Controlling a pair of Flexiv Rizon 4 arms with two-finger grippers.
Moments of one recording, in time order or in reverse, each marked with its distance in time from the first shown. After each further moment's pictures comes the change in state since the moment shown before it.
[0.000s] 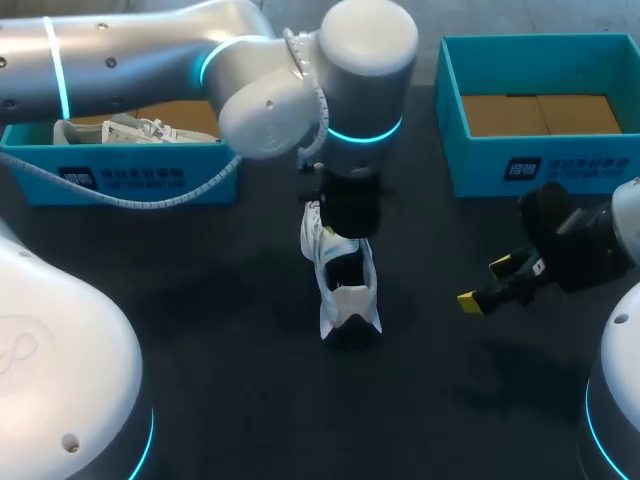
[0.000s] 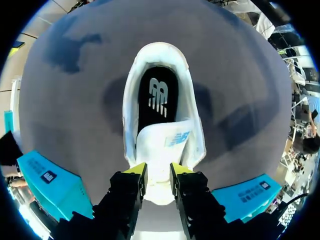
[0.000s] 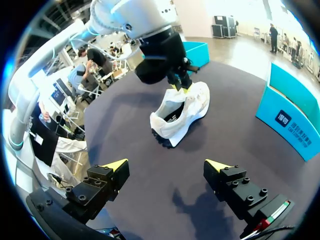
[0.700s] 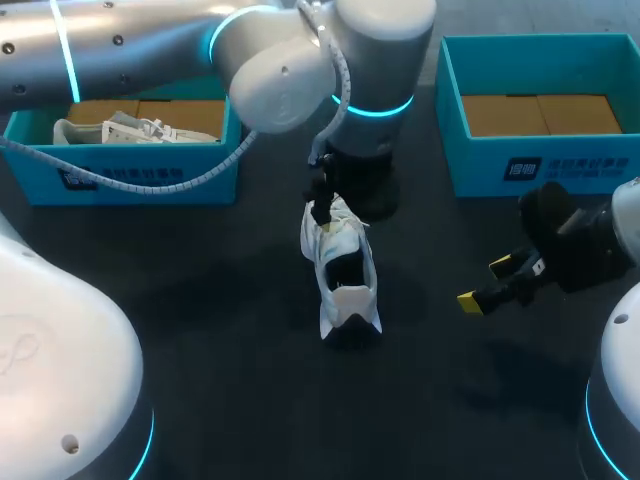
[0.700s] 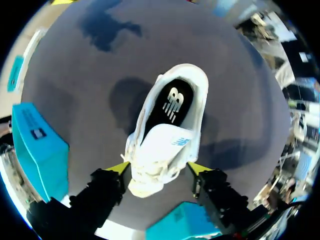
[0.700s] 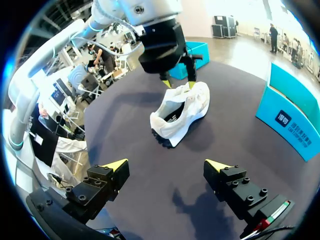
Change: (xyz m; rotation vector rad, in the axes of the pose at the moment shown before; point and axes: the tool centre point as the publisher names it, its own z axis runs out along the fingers) left arm 0.008 0.001 -0.029 0.033 0.057 -0.412; right arm 0.000 0.000 0.000 0.000 0.000 0.000
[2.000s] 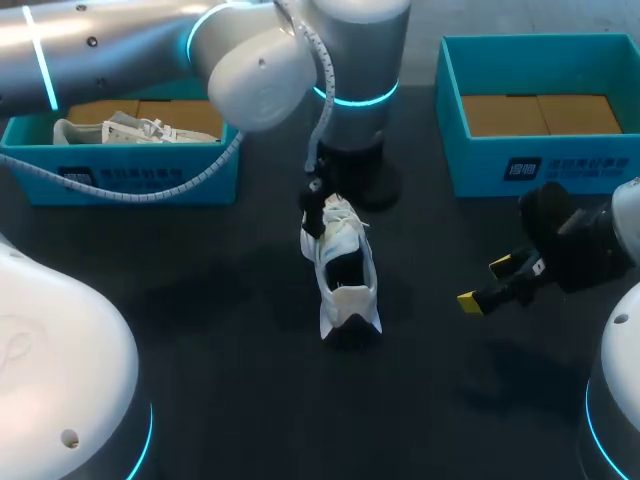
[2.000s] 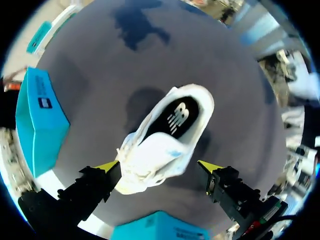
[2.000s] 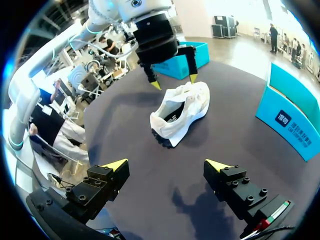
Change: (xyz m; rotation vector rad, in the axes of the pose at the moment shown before) left arm 0.015 -0.014 -0.008 0.077 -0.013 -0.300; right arm 0.000 0.000 0.000 0.000 0.000 0.000
